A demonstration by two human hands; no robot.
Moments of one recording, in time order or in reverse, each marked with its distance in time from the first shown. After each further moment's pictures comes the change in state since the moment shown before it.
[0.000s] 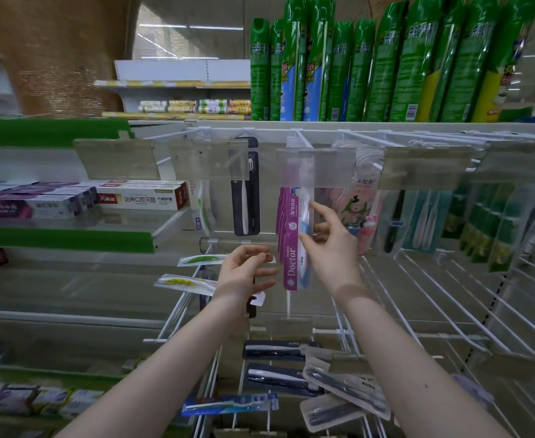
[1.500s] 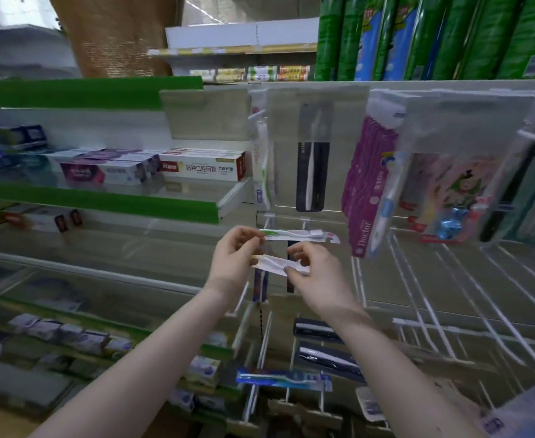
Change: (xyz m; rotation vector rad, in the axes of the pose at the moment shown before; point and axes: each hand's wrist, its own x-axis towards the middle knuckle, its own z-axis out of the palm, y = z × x) left_hand 0.031 -0.020 -0.120 0.236 0.151 0.191; right_hand -0.047 0.003 0.121 -0.278 -0.370 0.001
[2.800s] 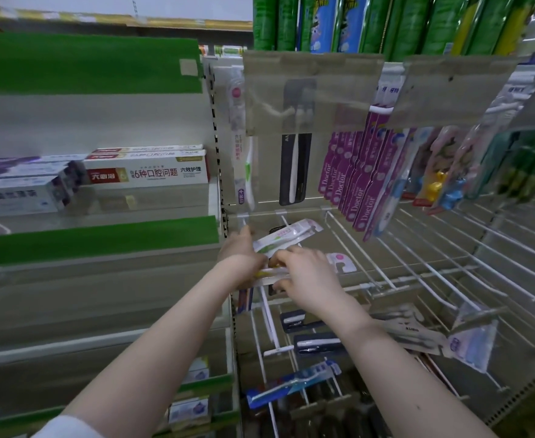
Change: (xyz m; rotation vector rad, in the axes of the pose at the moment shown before) left_hand 0.129 -0.067 -0.013 0.819 -0.516 0.001; right_hand 0.045 -0.033 0.076 -0.623 -0.043 0.170
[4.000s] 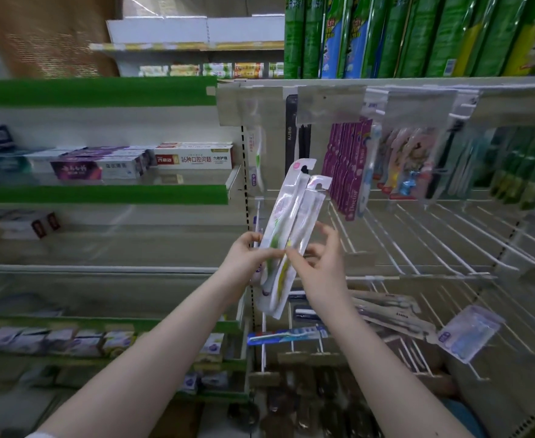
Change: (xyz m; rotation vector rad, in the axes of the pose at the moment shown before) left_hand -0.198 0.057 0.007 -0.925 0.019 -0.062; right_hand -0.160 0.014 -0.055 1.241 0.204 0.090
